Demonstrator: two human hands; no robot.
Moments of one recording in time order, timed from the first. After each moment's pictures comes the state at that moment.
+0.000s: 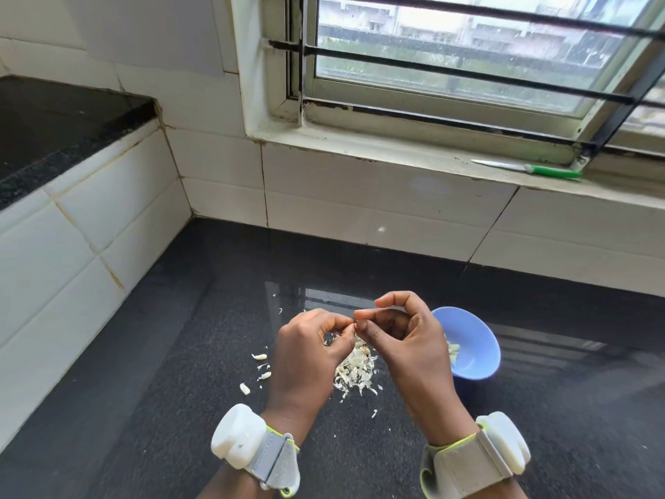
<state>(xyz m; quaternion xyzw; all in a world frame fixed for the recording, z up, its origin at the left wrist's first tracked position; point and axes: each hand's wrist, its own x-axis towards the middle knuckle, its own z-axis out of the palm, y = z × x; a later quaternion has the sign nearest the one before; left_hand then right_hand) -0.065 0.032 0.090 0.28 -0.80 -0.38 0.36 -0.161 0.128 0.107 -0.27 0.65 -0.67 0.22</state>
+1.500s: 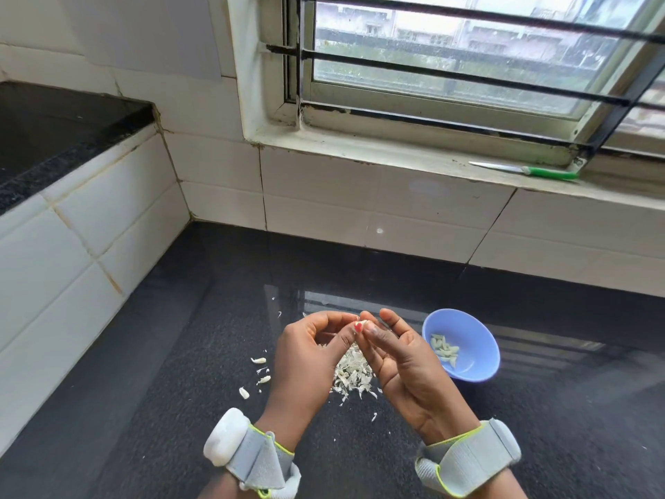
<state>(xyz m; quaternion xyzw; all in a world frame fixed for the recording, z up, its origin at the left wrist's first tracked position) -0.065 0.038 0.104 0.31 -0.67 -0.60 0.30 -0.161 0.125 0.108 0.02 0.39 -0.80 0.46</state>
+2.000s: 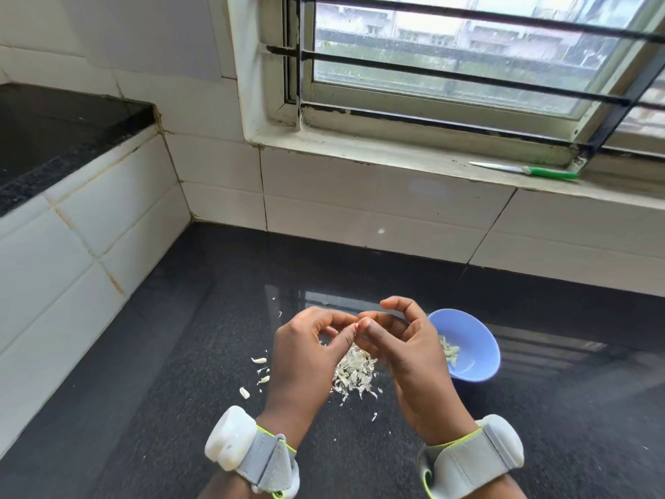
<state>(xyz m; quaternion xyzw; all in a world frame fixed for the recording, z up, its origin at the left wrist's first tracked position) -0.065 0.034 0.104 0.31 -0.77 -0.44 0.34 -0.159 0.126 0.108 -0.16 0.54 -0.76 0.33</state>
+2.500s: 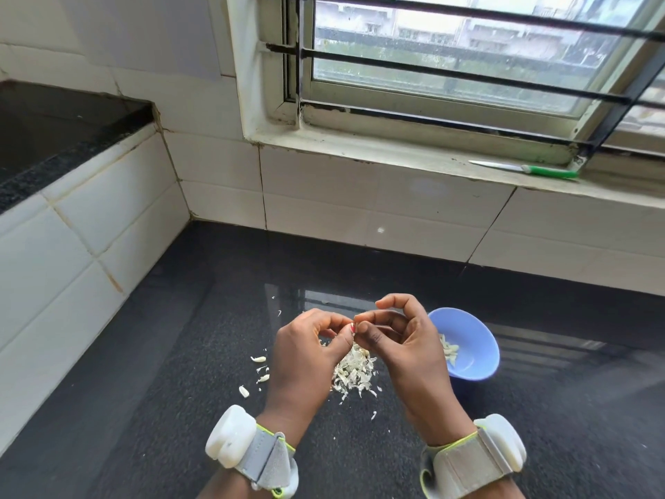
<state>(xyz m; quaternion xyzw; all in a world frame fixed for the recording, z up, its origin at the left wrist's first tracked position) -0.065 0.032 0.095 0.31 -0.77 -0.44 0.33 -0.161 0.128 0.104 -0.24 0.60 -0.71 0.27</state>
